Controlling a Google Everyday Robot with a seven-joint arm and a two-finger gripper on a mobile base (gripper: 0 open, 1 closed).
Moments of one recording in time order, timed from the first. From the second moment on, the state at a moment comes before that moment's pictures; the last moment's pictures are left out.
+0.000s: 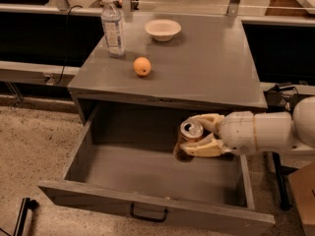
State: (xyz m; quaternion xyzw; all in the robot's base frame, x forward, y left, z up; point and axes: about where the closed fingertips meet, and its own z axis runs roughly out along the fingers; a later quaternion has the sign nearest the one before) arm 0.465 -0.091 0.803 -0.53 0.65 0.28 0.47
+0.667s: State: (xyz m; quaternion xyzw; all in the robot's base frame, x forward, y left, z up) arm 0.452 -0.102 0.885 -0.59 0.62 0.27 0.44
